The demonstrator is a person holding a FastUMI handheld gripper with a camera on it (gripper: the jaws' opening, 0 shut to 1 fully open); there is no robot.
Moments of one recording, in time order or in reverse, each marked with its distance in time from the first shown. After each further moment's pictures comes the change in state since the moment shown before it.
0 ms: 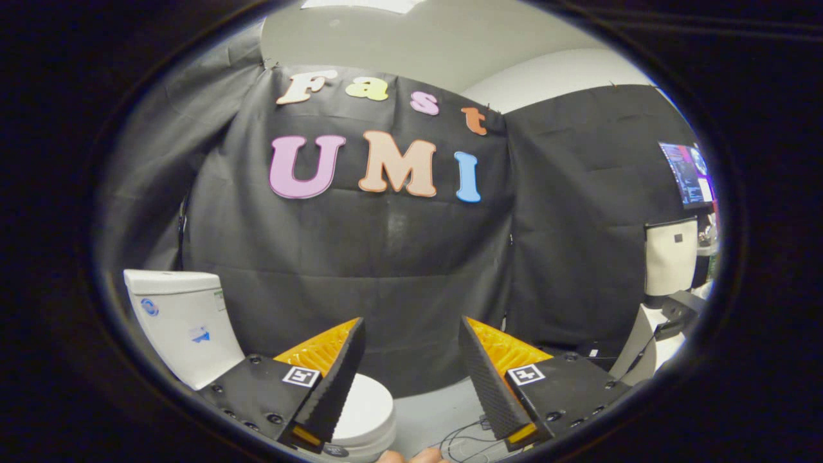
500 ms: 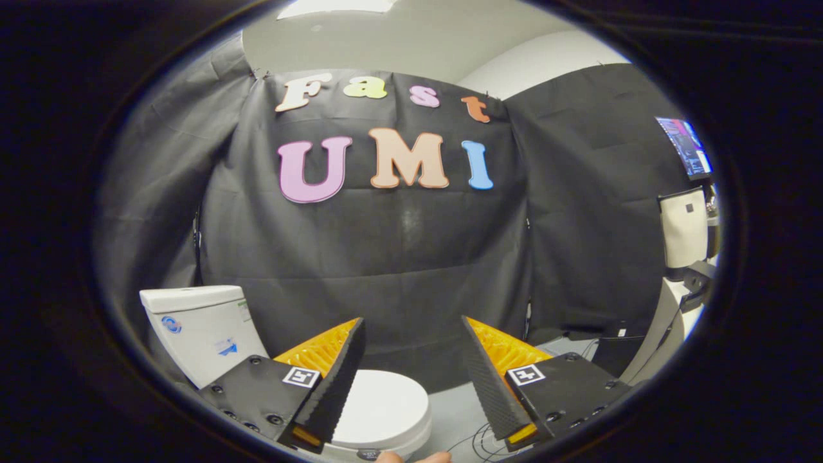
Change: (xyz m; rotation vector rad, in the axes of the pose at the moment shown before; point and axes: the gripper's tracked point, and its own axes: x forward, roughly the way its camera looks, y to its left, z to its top) arm 0.002 0.032 -0.023 0.072 0.067 0.080
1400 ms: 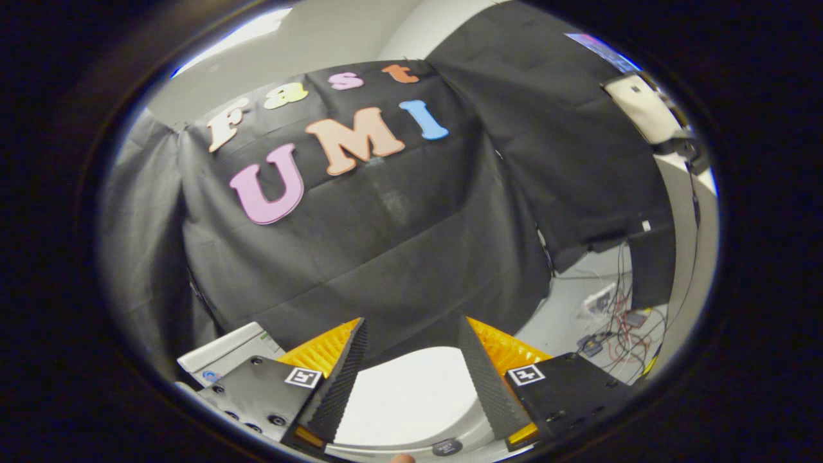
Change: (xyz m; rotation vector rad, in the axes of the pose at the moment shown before) arm 0.009 0.001 -0.078 0.472 0.143 -0.058
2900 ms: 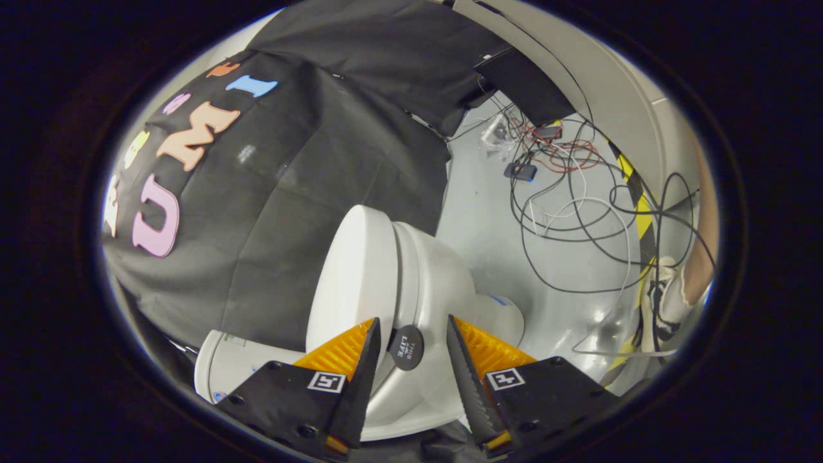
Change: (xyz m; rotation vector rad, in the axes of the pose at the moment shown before) arm -0.053 -0.073 -0.223 0.538 0.321 -0.353
